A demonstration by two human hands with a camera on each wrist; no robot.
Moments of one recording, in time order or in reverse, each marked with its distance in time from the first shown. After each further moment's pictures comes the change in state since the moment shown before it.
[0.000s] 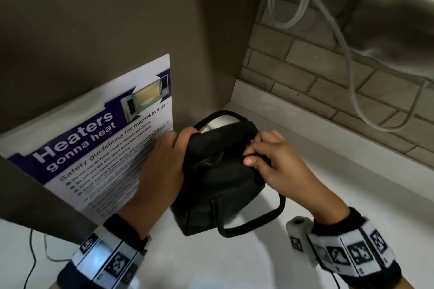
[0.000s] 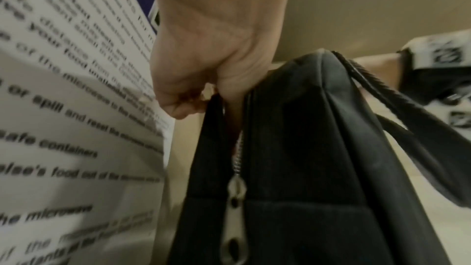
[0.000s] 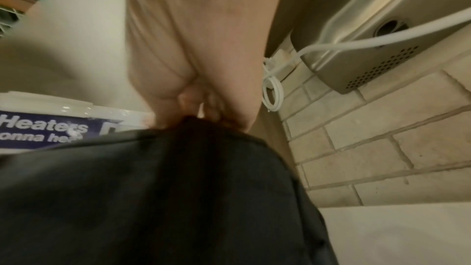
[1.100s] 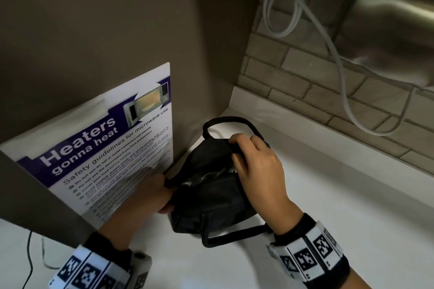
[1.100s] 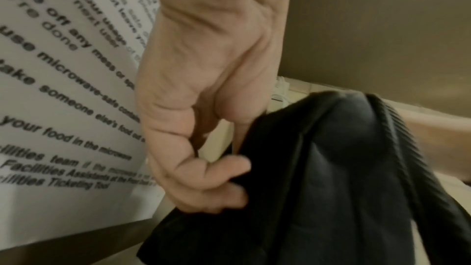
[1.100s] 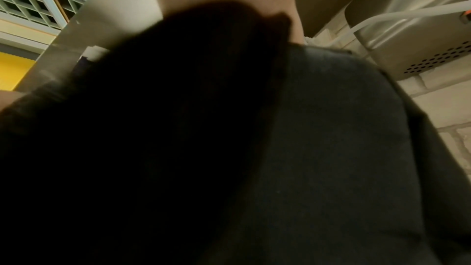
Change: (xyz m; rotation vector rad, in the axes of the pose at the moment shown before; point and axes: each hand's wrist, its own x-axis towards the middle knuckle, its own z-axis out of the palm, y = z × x) left_hand -0.012 -0.026 0.004 -0.528 -0.521 -0.736; right_hand 0.006 -0.034 0.041 -0.315 0.360 0.153
